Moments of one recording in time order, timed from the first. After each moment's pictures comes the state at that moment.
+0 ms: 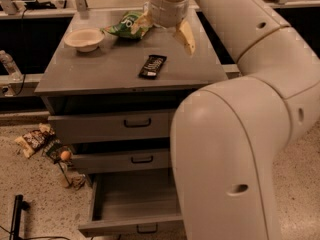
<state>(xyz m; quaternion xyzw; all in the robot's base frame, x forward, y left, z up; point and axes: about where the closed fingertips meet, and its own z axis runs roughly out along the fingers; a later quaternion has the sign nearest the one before) 0.708 -0.016 0.919 -0.97 0.23 -0.08 0.10</state>
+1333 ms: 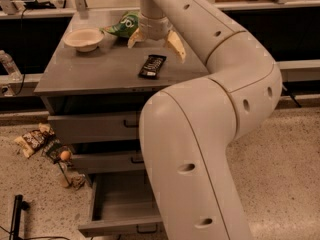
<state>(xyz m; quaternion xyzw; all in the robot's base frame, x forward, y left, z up) 0.751 -0.002 0.862 -0.97 0.22 -0.09 0.03</state>
